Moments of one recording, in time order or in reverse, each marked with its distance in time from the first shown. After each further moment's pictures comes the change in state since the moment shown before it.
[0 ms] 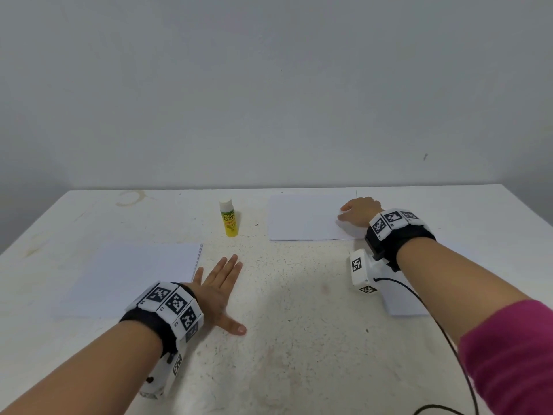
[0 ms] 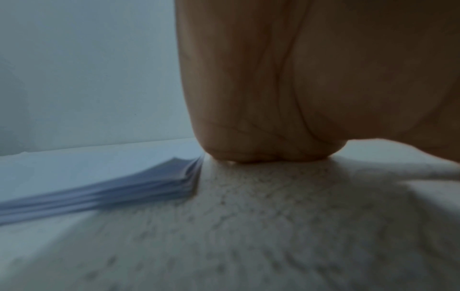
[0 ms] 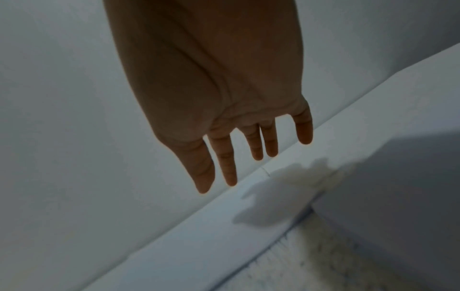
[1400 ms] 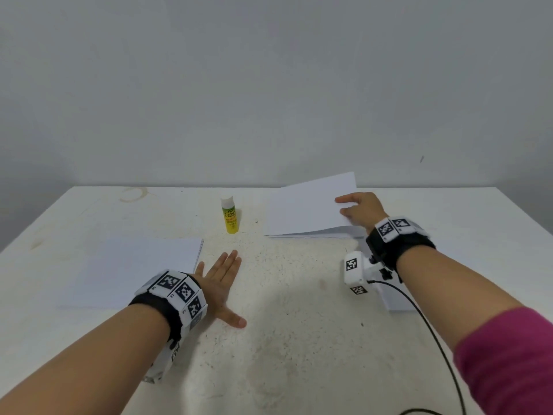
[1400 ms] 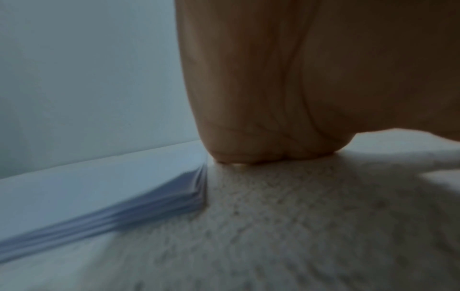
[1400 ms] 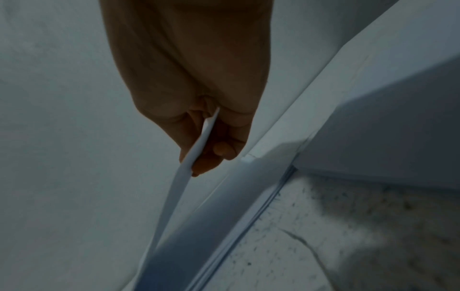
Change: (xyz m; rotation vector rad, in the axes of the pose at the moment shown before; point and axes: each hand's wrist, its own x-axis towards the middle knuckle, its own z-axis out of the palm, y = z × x) left_hand -0.003 0.005 -0.002 0.024 -0.004 -0.049; right_hand -0.008 0.015 0.011 0.844 0.234 -0.150
